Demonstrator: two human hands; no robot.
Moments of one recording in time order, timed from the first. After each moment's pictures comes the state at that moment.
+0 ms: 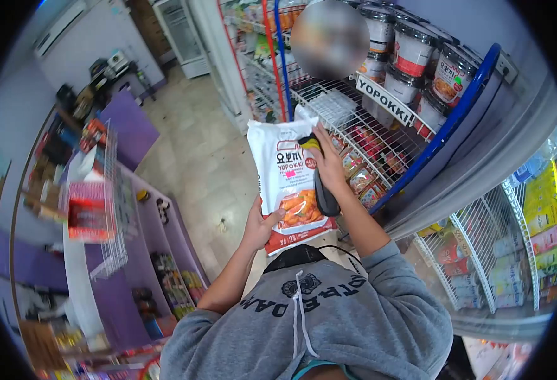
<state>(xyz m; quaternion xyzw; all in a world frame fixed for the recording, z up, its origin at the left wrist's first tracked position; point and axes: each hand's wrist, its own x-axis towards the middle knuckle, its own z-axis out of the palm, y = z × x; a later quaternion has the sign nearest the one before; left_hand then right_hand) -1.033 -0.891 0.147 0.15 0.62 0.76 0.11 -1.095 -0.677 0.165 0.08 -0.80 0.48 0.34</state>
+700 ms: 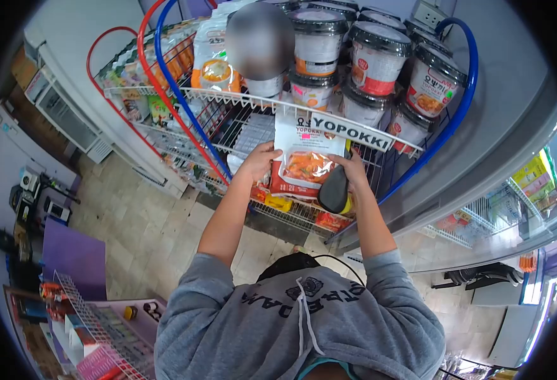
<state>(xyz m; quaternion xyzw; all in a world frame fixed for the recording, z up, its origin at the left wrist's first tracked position) -1.373 -0.663 0.139 0.30 0.48 0.62 0.54 -1.150 -0.536 0.149 -0.30 -0.53 0.70 0.36</state>
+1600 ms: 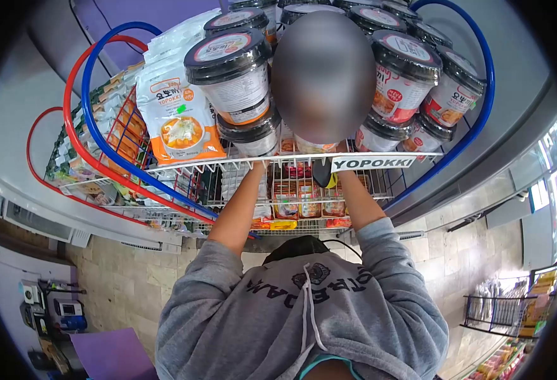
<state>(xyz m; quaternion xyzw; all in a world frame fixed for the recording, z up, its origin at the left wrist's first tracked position) -1.503 -0.458 0.005 0.53 0.61 0.50 0.29 -1.244 -0.415 0.020 -0.40 -0.49 0.46 0.62</state>
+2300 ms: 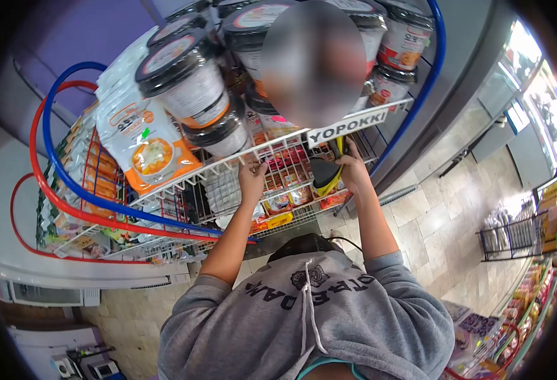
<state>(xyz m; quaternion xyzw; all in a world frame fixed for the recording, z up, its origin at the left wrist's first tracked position) -1.439 -0.572 0.076 0.56 0.61 0.49 0.29 -1.173 -0.578 0.120 -0.31 -0.27 0.67 0.62</state>
